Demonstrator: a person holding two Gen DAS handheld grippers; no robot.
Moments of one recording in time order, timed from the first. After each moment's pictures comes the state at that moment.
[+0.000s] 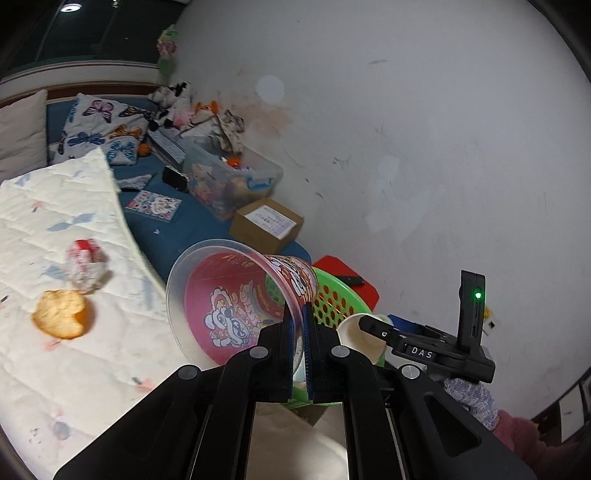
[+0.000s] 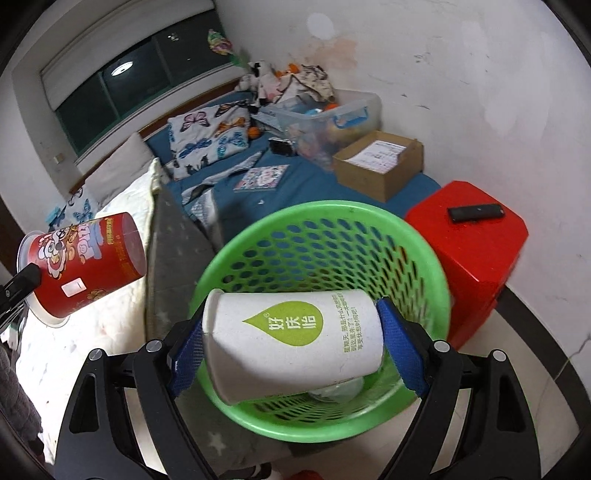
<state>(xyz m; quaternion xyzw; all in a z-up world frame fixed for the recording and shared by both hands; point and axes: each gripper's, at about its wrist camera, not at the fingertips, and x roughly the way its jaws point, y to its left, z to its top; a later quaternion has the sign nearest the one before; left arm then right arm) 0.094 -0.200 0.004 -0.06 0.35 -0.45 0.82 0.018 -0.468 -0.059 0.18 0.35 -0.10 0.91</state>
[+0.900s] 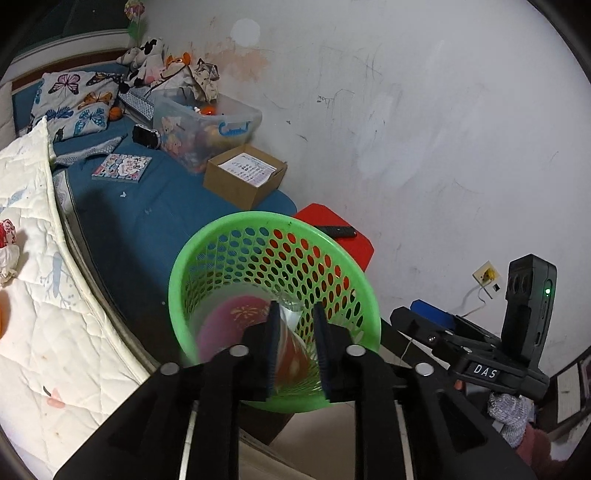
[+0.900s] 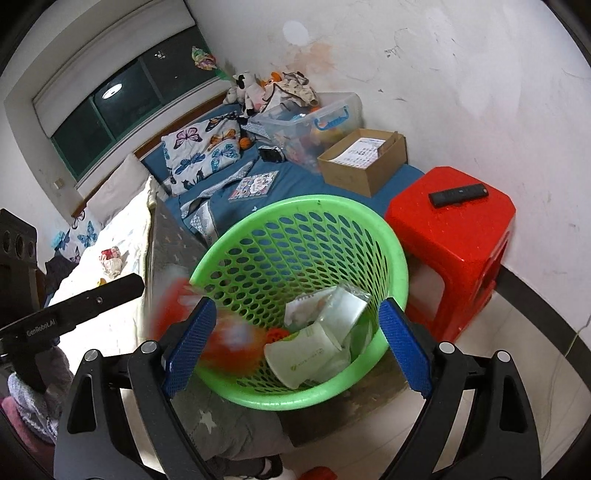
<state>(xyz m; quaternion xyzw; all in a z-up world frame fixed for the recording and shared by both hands) 0.104 -0.301 -0.038 0.00 0.42 -0.46 0.78 -0.030 -0.493 -0.056 0.23 0.33 -0.11 0.91</state>
